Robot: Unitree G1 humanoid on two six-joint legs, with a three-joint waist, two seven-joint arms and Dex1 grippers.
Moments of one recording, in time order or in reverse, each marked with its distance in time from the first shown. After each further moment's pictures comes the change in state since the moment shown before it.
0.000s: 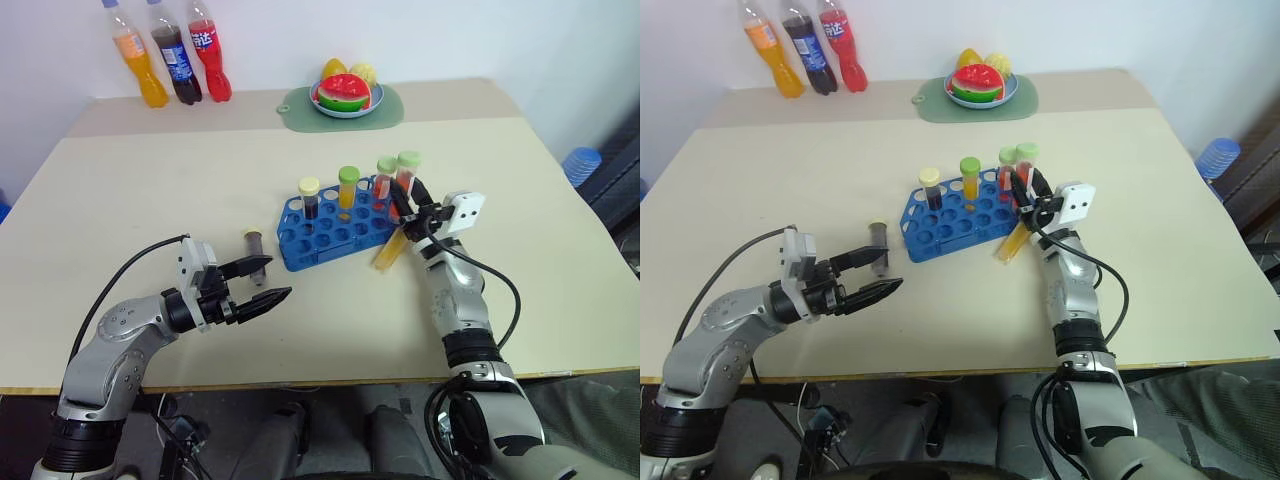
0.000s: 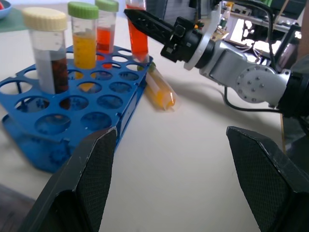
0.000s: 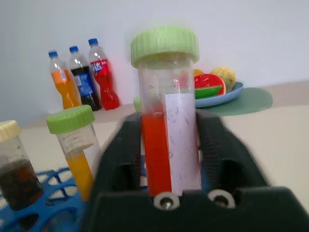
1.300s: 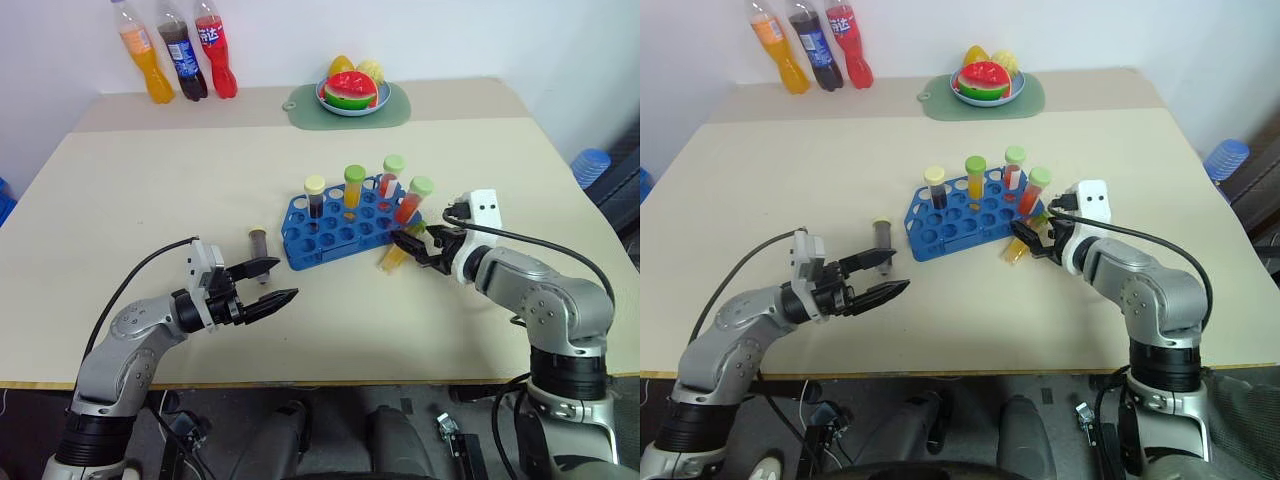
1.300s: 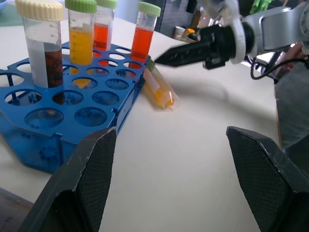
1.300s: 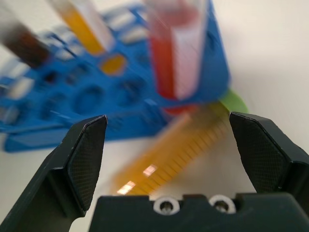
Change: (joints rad) left arm -0.015 -0.031 -0.037 0.043 0.007 -0.028 -0.010; right arm 0.121 -0.331 -0.020 -0.819 0.278 1.449 -0.328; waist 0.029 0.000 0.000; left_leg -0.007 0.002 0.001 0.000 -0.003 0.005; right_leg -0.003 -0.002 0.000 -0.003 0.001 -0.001
